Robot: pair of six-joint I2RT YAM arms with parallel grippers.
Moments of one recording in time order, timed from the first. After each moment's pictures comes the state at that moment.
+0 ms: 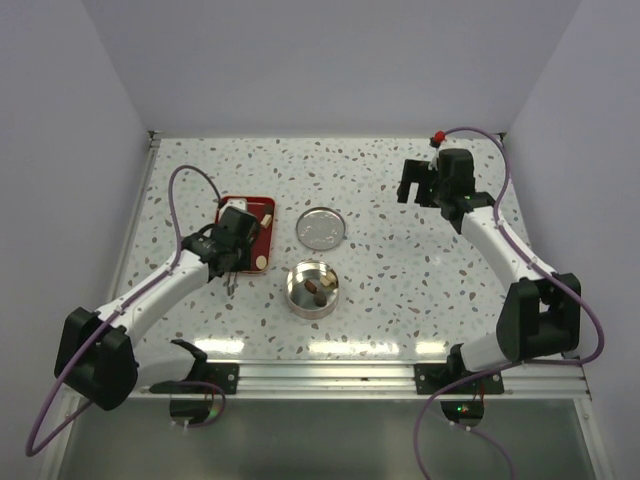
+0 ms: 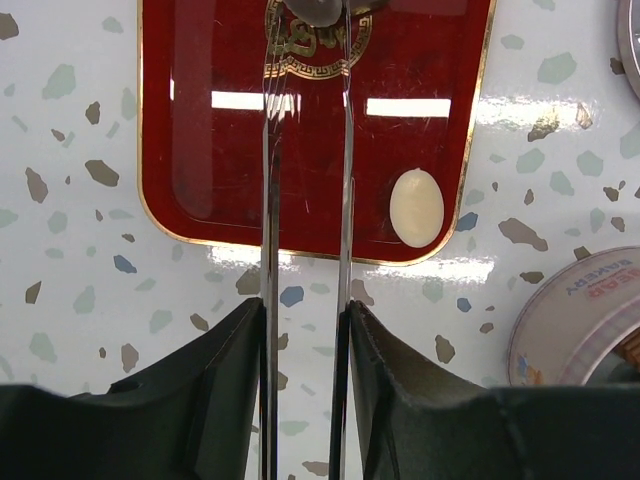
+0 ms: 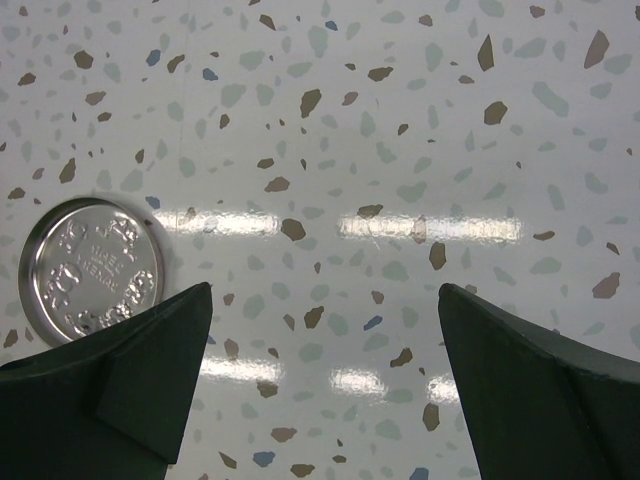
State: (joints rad) left arm -0.47 1.22 0.84 -0.64 -0.37 -0.45; right arm 0.17 1.46 1.13 -0.28 0.01 0.23
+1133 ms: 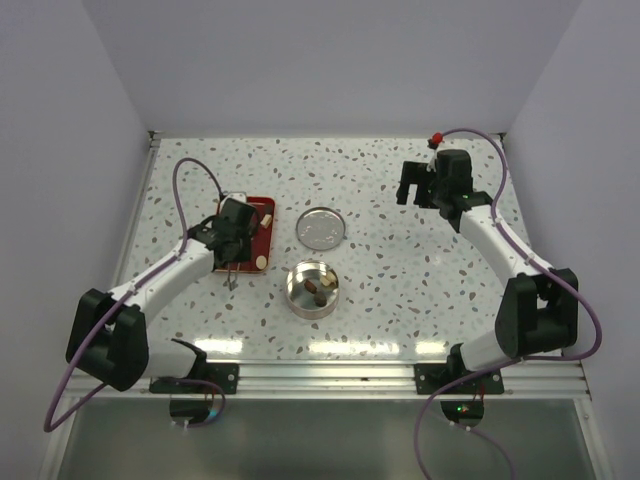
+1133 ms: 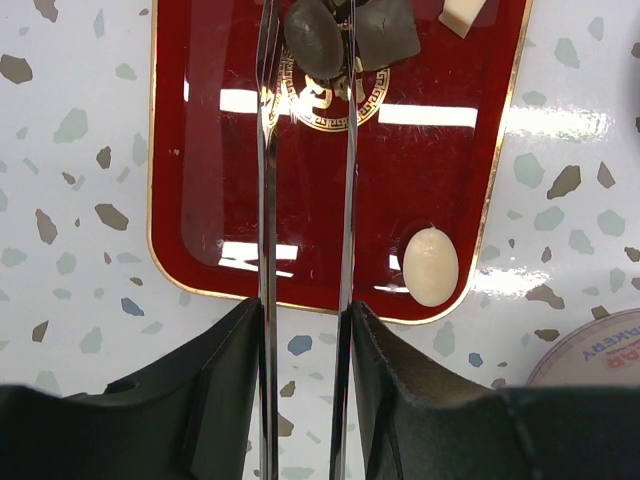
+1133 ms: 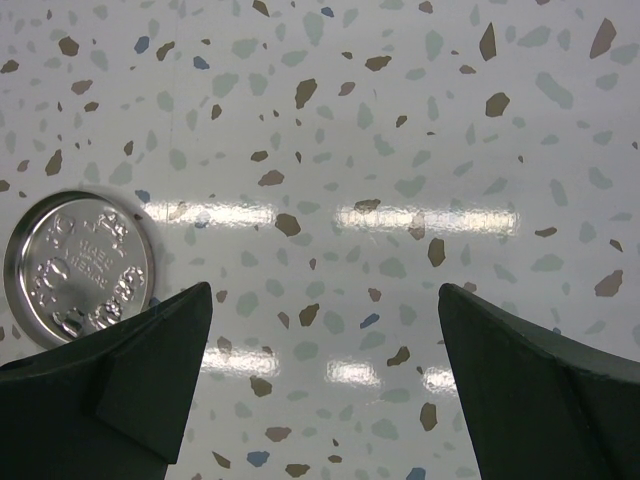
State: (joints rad) left arm -0.42 1.33 0.87 -0.56 -0.37 -0.40; right arm 0.17 1.49 1.13 -0.28 0.01 0.22
